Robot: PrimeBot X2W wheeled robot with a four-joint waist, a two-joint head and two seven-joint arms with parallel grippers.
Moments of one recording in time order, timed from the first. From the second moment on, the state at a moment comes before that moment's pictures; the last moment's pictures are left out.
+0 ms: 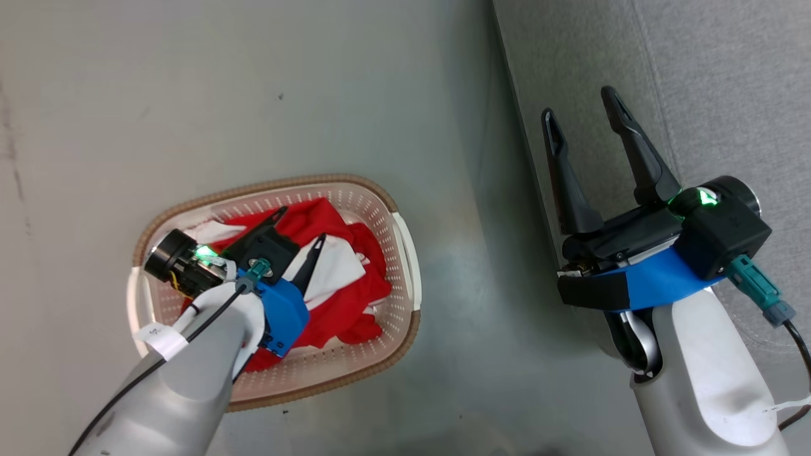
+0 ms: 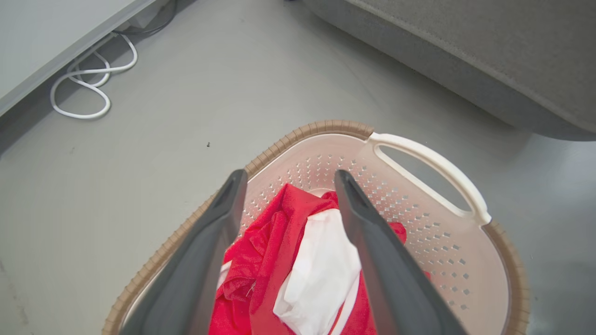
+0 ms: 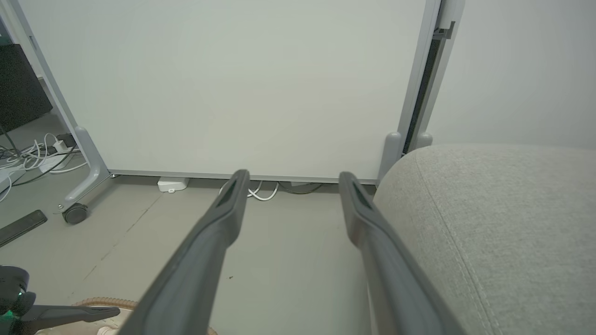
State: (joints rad) left arm -0.72 0.22 -0.72 0.97 -0.19 -0.13 -0.26; right arm -0.46 -0.05 0.17 0.11 0.11 0.13 -0.26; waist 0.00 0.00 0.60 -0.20
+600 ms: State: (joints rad) left arm -0.89 0.25 -0.97 1.23 -0.27 -0.13 -0.18; right arm -0.52 -0.05 0.17 0.06 0.11 0.13 -0.26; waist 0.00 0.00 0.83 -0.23
